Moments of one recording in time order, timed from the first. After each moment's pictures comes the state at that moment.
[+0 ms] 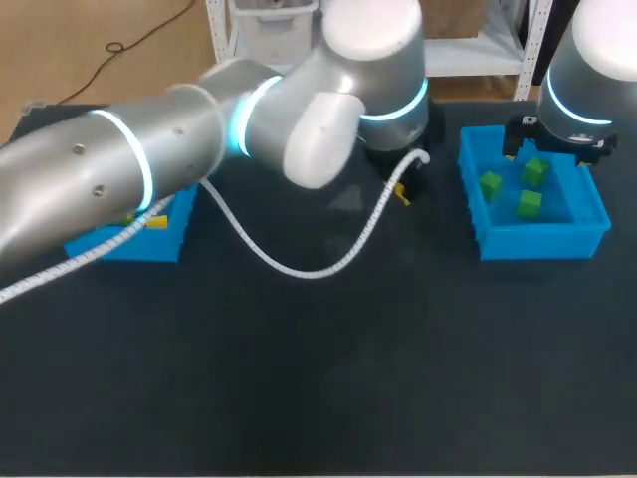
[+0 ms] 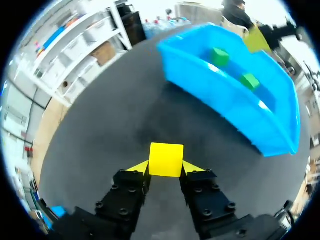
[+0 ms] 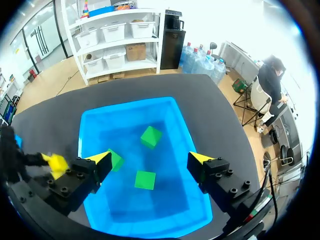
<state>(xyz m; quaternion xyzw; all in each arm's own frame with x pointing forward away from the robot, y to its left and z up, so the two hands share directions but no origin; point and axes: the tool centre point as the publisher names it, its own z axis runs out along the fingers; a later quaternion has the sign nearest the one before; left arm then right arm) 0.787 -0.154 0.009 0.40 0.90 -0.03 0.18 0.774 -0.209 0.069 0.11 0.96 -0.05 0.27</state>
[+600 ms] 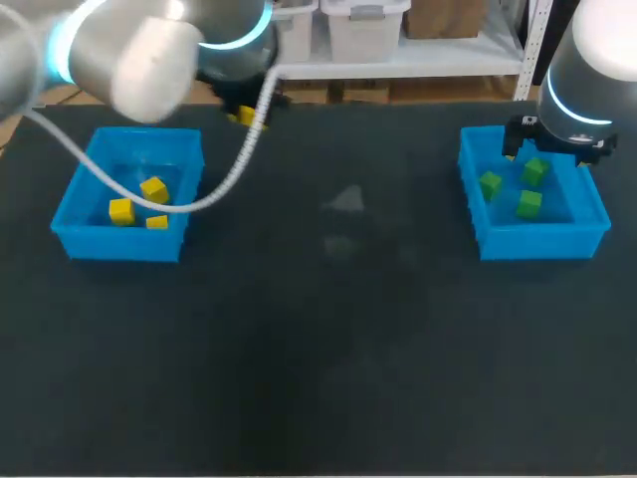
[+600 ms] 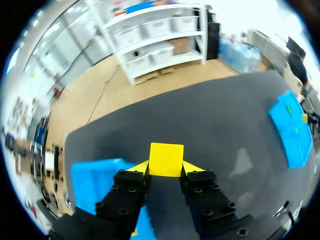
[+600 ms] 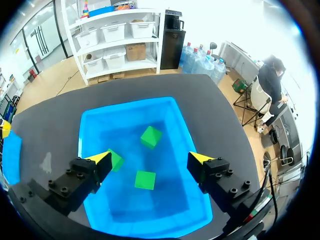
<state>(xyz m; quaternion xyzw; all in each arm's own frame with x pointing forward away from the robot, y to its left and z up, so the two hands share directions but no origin) 0.847 0.090 0.097 0.14 0.96 0.05 0.22 0.774 -0.209 0.069 0.11 0.96 -0.05 0.27</state>
